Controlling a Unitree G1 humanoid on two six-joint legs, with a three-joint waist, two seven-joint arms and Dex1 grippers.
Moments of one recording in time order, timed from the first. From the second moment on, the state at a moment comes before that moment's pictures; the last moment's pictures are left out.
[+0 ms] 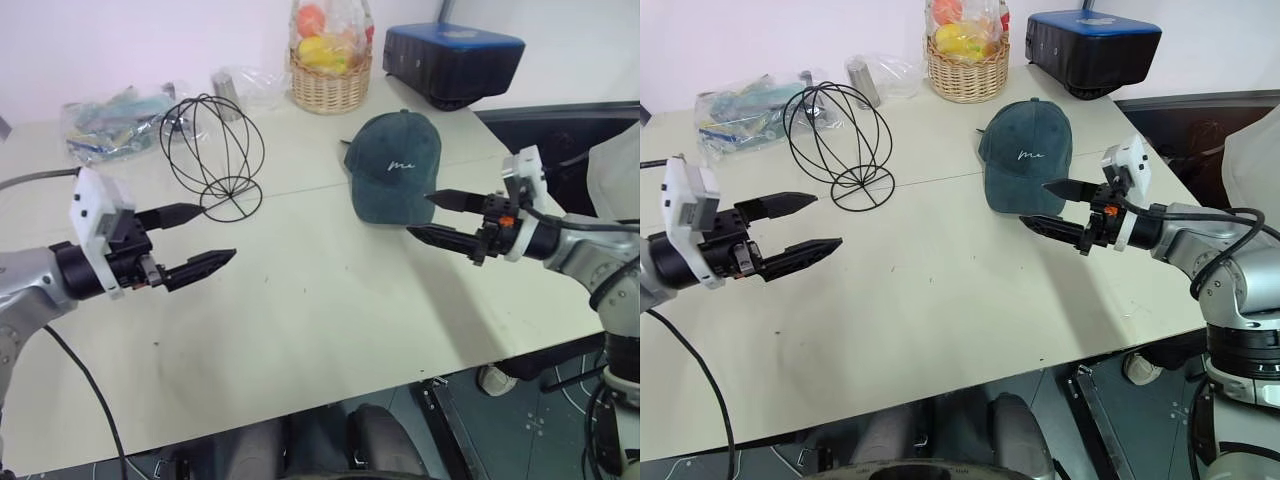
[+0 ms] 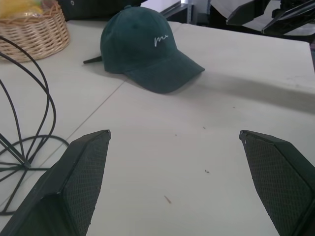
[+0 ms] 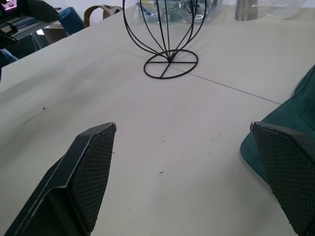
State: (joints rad) left arm -0.11 0.94 0.48 -0.56 -0.91 0.77 -0.78; right arm -0.46 -0.80 -0.19 -0.19 0.72 0.78 0.95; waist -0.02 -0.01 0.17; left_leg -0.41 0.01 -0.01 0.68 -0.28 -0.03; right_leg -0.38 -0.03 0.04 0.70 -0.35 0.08
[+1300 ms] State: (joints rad) left arm -0.14 0.91 0.48 -0.57 -0.93 0.76 -0.70; right arm -0.44 -0.81 -0.12 -0.20 0.61 0.68 0.94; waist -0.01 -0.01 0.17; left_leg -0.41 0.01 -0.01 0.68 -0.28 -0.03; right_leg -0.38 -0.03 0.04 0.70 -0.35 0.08
